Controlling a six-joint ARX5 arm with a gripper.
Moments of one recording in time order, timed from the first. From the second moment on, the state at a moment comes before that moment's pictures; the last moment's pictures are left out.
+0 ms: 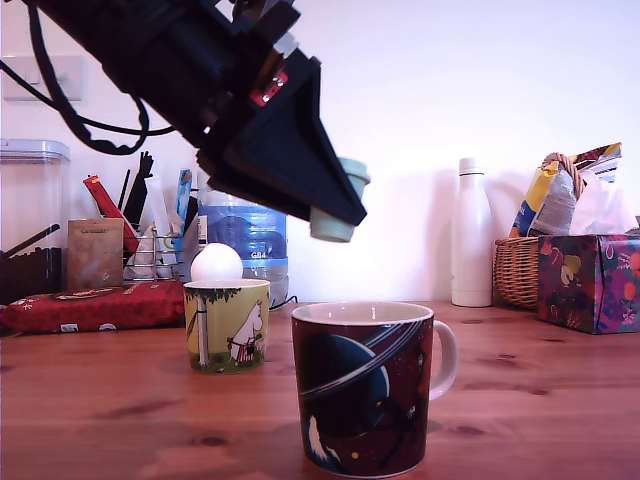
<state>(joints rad) -0.83 1.40 0.86 -0.23 0.31 0.18</state>
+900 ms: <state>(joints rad) -0.89 1.45 0.96 -0.39 0.28 0.19</state>
